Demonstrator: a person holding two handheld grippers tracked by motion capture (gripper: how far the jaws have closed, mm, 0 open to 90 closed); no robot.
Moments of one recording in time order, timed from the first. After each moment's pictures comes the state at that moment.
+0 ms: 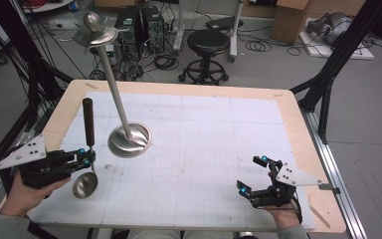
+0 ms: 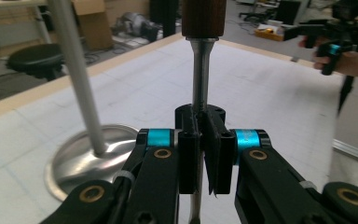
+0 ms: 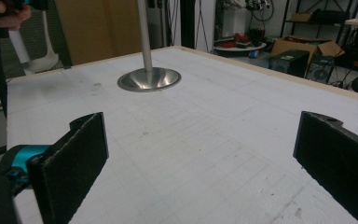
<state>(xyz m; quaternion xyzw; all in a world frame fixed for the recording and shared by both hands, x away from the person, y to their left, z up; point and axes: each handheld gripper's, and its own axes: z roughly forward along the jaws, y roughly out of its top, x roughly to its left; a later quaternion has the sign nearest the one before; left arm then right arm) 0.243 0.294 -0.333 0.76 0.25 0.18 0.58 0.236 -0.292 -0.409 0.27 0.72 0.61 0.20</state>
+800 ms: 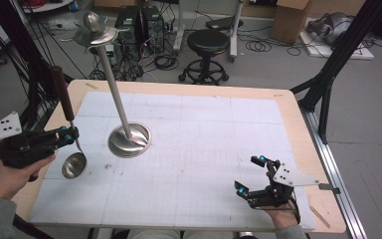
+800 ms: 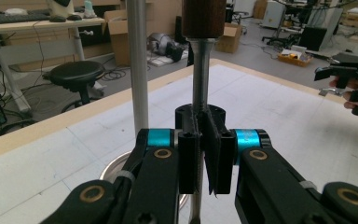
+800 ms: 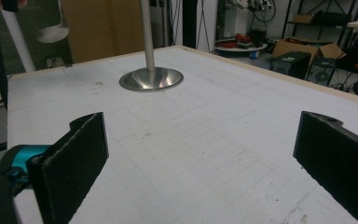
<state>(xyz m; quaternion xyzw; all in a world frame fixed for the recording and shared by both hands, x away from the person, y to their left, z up) 0.264 0.320 -0.300 0.72 0.28 0.20 0.60 0.235 -0.287 -0.408 0.26 0.73 0.60 0.20</state>
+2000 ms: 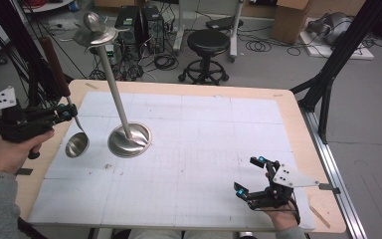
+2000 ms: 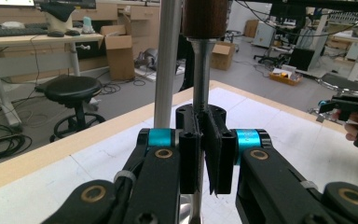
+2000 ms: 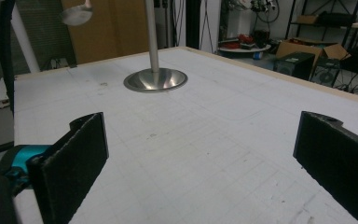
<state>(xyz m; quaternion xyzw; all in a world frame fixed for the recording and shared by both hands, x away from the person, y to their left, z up) 0.306 0.329 -0.275 0.70 0.28 0.19 0.63 0.232 -0.285 -0.407 0.26 0.73 0.61 0.20</state>
